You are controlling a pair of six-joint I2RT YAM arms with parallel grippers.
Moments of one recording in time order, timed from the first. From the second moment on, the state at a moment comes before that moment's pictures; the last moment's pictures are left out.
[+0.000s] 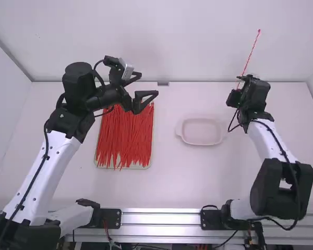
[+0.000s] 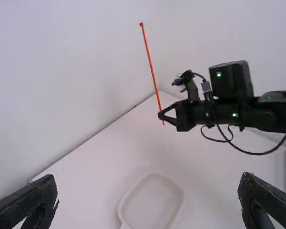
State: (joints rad) left arm -0.21 1.24 1.34 -0.31 0.76 0.02; right arm -0.12 1.59 1.07 -0.06 -0.10 0.16
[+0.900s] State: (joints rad) left arm -0.17 1.24 1.34 -0.21 0.69 -0.13; right arm 0.56 1.60 1.08 -0.31 0.94 0.31
